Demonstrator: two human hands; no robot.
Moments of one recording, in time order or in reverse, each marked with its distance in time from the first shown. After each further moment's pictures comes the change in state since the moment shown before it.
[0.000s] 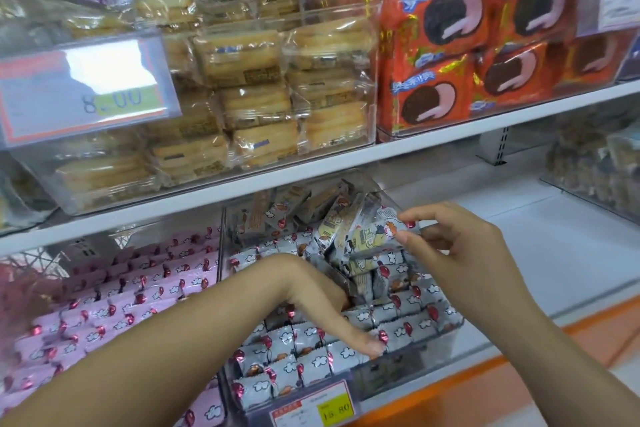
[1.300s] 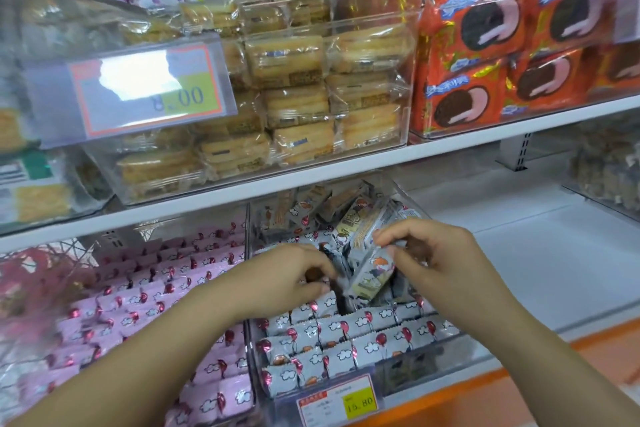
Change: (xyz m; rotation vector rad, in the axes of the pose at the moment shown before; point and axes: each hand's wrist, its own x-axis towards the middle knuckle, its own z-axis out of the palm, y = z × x) left_hand -0.027 -0.063 0.054 -0.216 0.867 0.142; right_hand -0.001 -0.017 0.025 0.078 -0.223 -0.004
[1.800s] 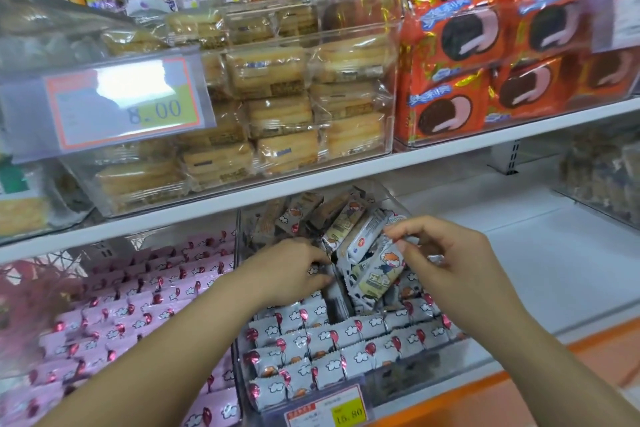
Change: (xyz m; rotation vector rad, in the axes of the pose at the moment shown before) left_hand 0.033 0.003 0.001 0.173 -0.043 -0.156; right_hand -0.001 0.004 -0.013 -0.030 0.137 0.016
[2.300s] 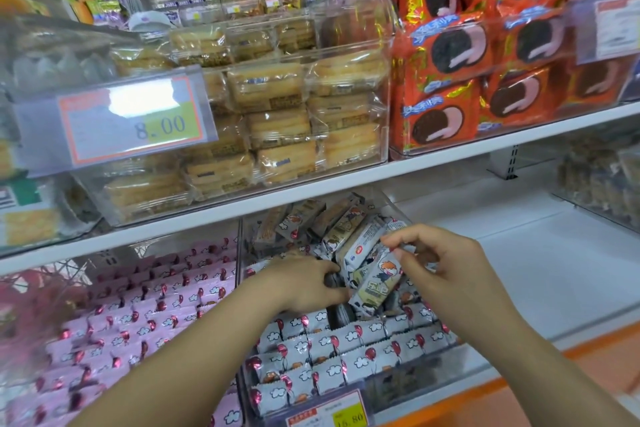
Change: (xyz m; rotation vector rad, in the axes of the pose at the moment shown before) left_hand 0.007 0.021 0.000 0.051 -0.197 -0.134; right_hand -0.001 0.001 0.001 -0.031 -0.007 -0.009
